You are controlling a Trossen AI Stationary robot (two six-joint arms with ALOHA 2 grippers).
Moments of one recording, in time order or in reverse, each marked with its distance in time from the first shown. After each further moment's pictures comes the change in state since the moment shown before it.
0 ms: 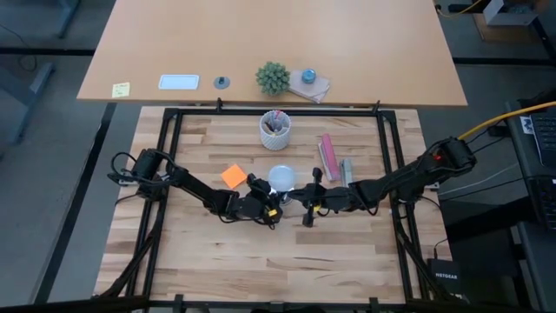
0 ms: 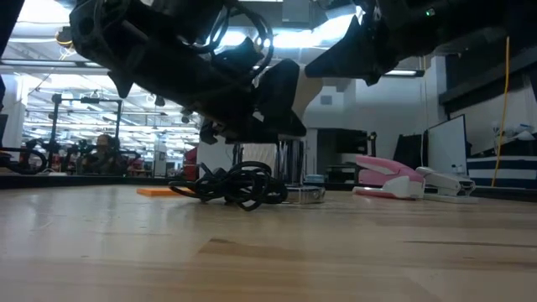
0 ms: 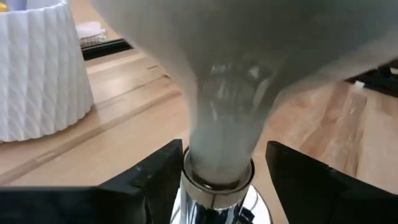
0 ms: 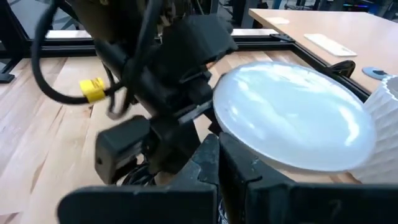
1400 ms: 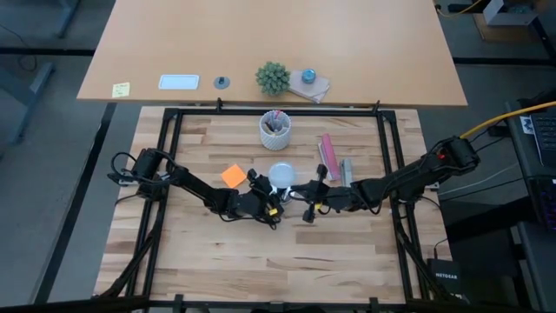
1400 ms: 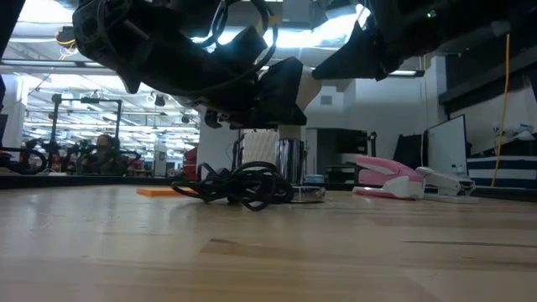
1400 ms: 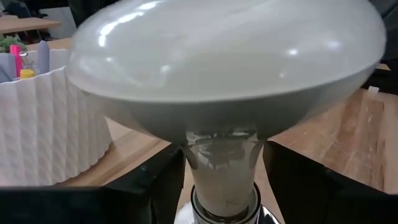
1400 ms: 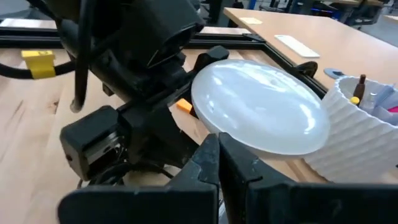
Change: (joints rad) left arm 0.005 -0.003 0.002 0.097 -0.038 0.209; right arm 0.000 -0.037 0.001 -0.075 0.109 -0.024
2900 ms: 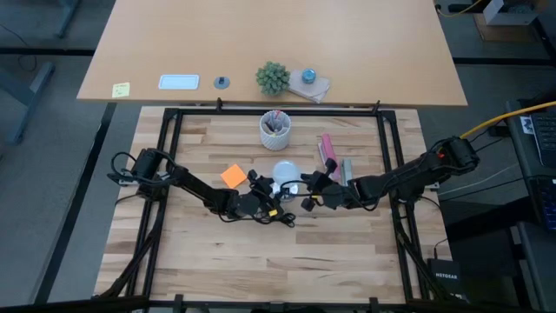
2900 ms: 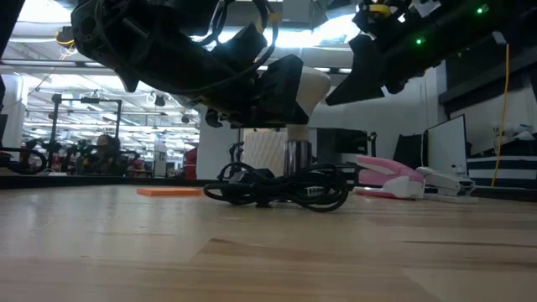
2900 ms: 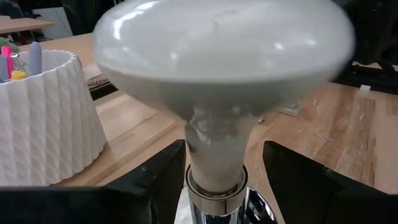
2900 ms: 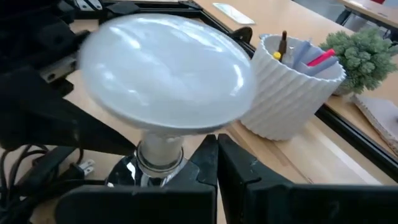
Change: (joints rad) left arm -0.001 -0.001 0.001 0.000 0.008 0.005; right arm -0.036 0.002 0.000 -0.173 0.183 0.138
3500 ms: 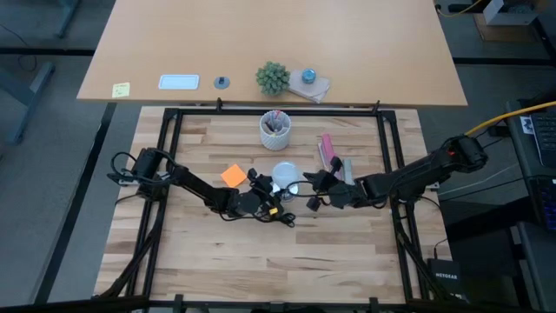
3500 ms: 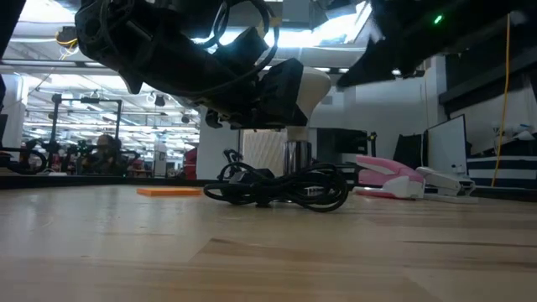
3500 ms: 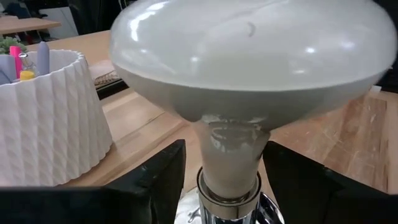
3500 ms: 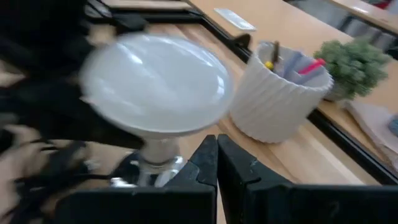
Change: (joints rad) left arm 0.013 0.000 0.000 -0.005 -0.003 0.000; right arm 0.036 -0.110 0.000 -0.106 -0.003 -0.004
